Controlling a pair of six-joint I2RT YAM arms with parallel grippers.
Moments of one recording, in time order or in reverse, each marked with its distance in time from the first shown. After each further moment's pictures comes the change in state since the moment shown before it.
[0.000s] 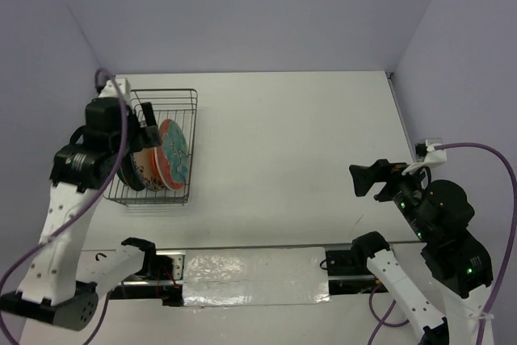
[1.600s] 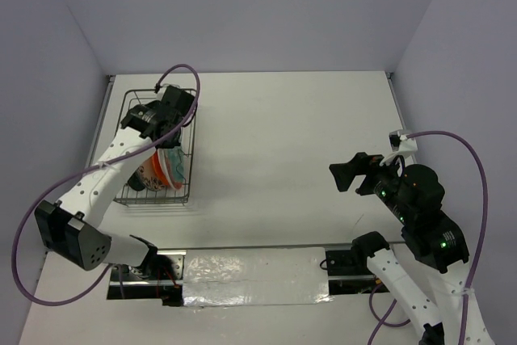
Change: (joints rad) left arm -0.222 0.424 0.008 -0.082 -0.308 -0.077; right arm 0.000 0.047 -0.167 0.130 -0.142 0.075
